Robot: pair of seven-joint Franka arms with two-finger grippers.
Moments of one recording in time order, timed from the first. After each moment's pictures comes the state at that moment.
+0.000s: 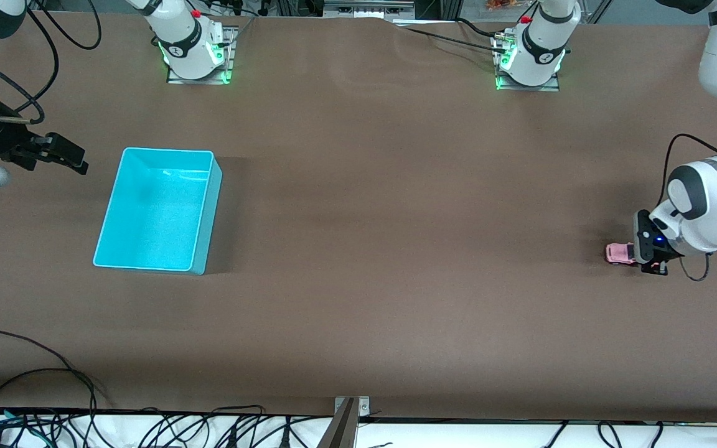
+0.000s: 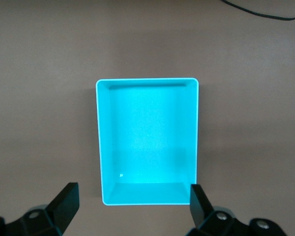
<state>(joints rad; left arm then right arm) 0.36 0.63 -0.02 -1.82 0.09 2.45 1.95 0.07 0.04 -0.04 -1.62 0.00 1.66 0.10</state>
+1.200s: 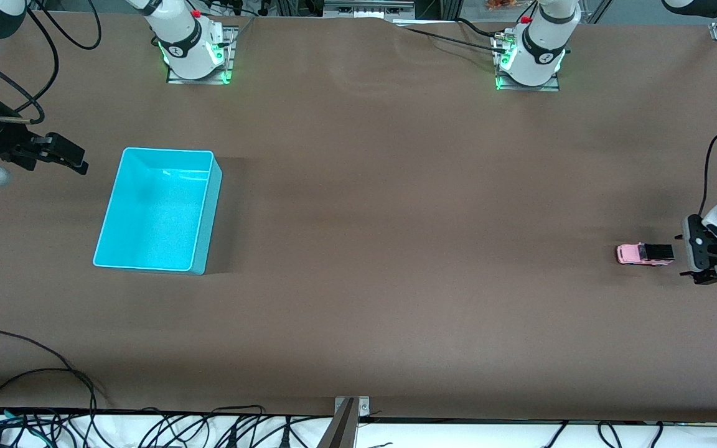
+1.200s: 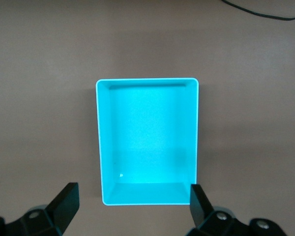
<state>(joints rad) 0.44 0.67 -0.03 -1.56 0.11 2.20 1.94 0.07 0.04 -0.04 -1.62 0.00 1.66 0.10</state>
